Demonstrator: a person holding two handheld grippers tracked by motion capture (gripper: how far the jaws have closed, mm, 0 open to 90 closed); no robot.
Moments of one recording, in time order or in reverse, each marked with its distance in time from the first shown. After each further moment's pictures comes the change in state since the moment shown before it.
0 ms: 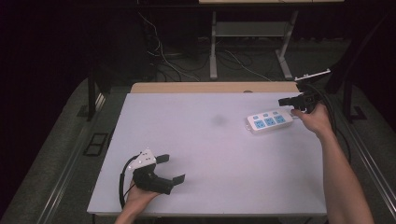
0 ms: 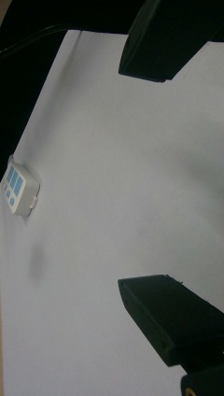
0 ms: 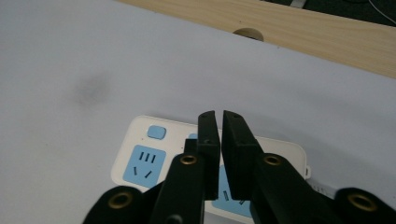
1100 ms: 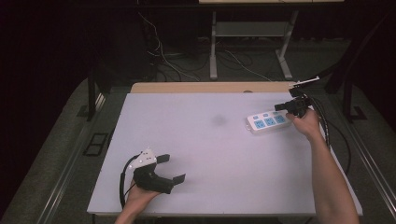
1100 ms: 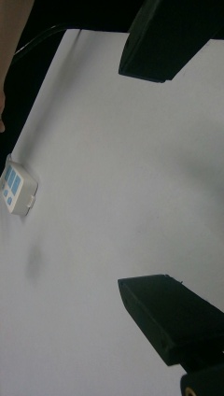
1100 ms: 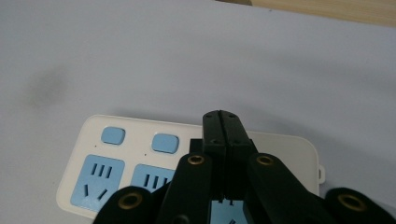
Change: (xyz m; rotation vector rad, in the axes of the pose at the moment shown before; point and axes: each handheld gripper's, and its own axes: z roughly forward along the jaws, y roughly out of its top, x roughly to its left) left arm 0.002 0.000 0.001 0.004 0.000 -0.006; right arm -0.021 -0.014 0.048 0.046 -0.007 0.089
